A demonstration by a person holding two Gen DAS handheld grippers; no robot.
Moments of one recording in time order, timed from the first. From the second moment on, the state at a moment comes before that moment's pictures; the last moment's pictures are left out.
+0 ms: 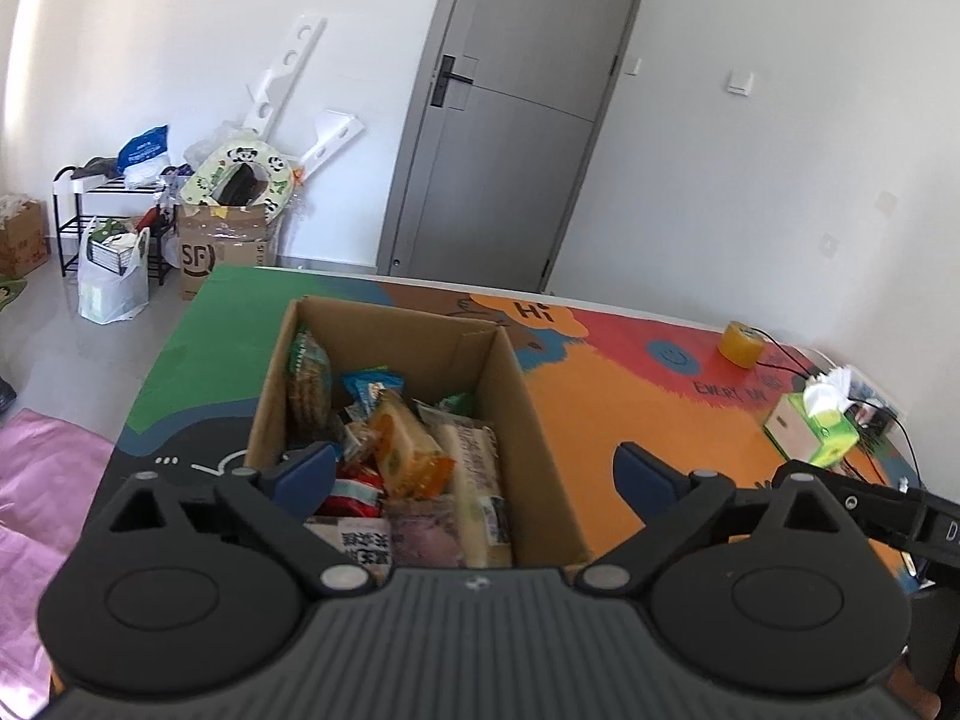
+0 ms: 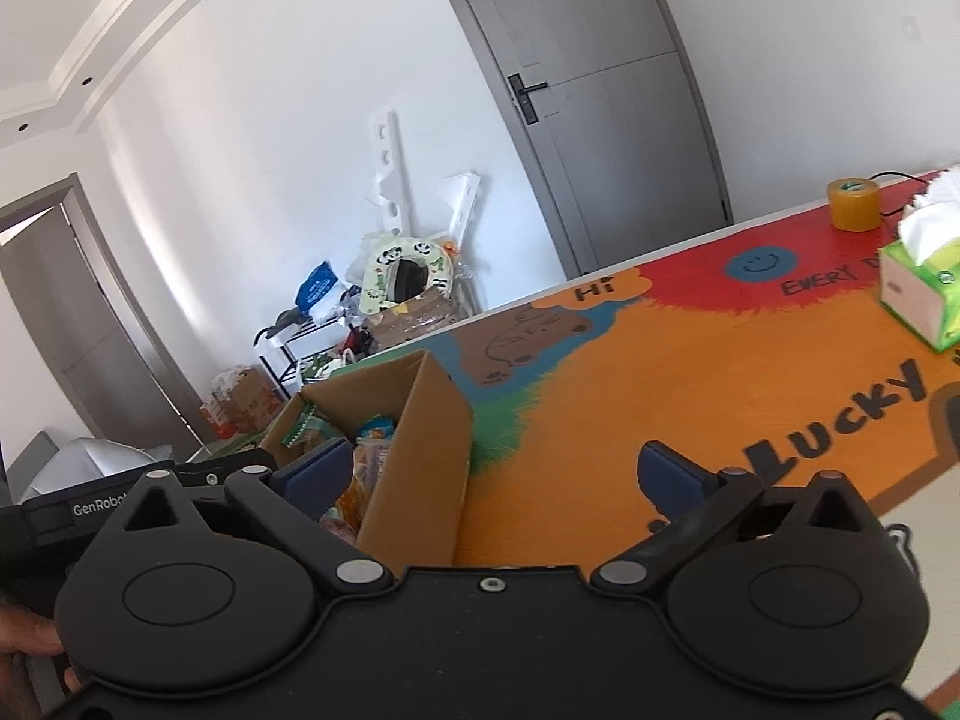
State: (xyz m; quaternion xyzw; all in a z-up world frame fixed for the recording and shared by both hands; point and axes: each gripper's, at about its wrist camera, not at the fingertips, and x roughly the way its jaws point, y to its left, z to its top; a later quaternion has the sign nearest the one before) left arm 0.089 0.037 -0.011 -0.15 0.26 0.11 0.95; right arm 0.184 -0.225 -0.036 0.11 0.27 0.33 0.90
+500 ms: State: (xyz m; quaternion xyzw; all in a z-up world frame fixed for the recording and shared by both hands) left arm 0.075 0.016 0.003 -0.13 0.26 0.09 0.95; right arm 0.167 -0.265 -0.024 0.10 0.25 0.29 0.92
